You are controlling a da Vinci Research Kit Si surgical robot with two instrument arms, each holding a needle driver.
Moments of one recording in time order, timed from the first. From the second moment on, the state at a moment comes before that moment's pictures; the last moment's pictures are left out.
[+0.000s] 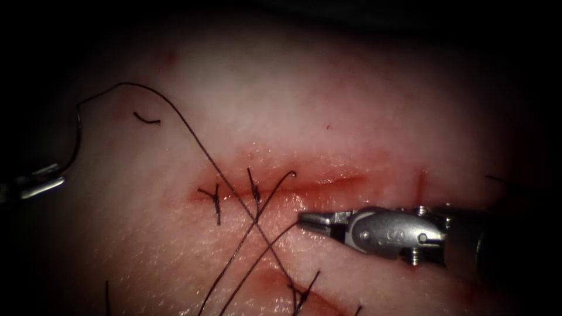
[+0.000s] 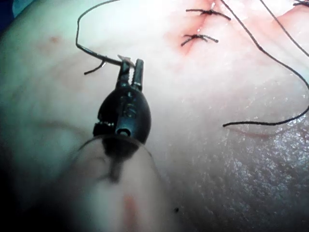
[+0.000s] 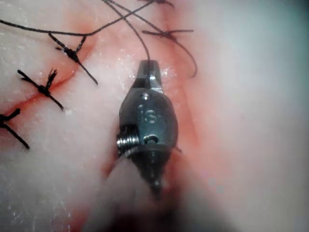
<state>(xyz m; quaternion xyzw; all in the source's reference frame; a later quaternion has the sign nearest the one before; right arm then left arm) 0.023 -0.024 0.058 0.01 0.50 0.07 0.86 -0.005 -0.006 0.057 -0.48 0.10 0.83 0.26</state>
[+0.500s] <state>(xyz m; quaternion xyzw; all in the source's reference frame) 0.019 -0.037 0.040 0.14 0.52 -0.01 0.84 -0.005 -0.006 0.057 -0.48 0.09 0.84 0.25</state>
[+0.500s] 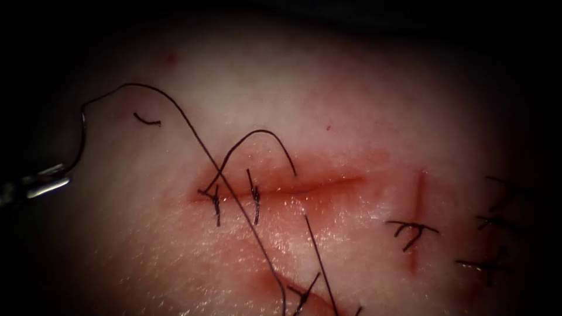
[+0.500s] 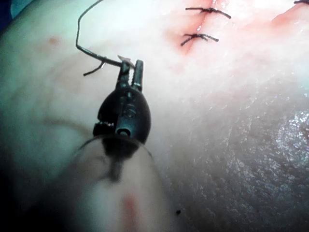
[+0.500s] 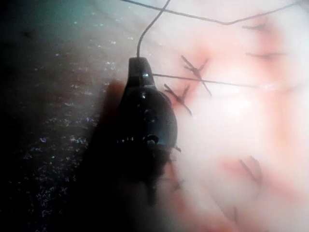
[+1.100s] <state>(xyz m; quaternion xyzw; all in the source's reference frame) 0.016 -0.022 0.046 0.01 0.60 0.02 0.80 0.001 -0.006 0.056 -0.47 0.10 0.84 0.25</state>
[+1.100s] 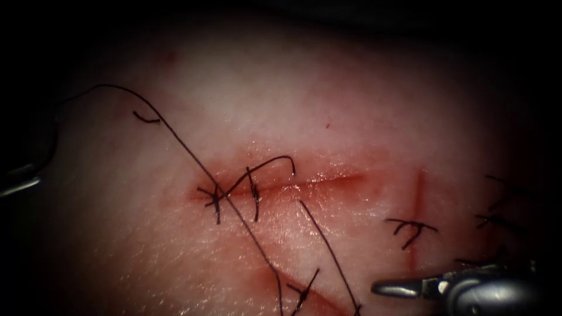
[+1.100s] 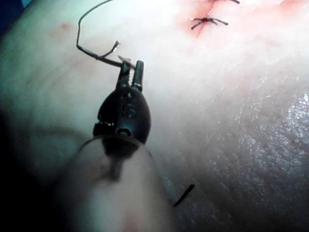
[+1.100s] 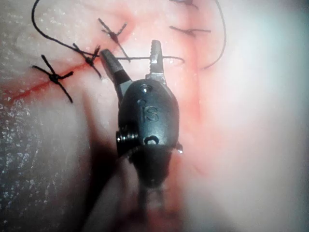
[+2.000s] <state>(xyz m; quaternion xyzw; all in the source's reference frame) 0.024 -0.018 0.061 -0.08 0.58 0.01 0.81 0.000 -0.006 0.056 -0.46 0.11 0.84 0.26</state>
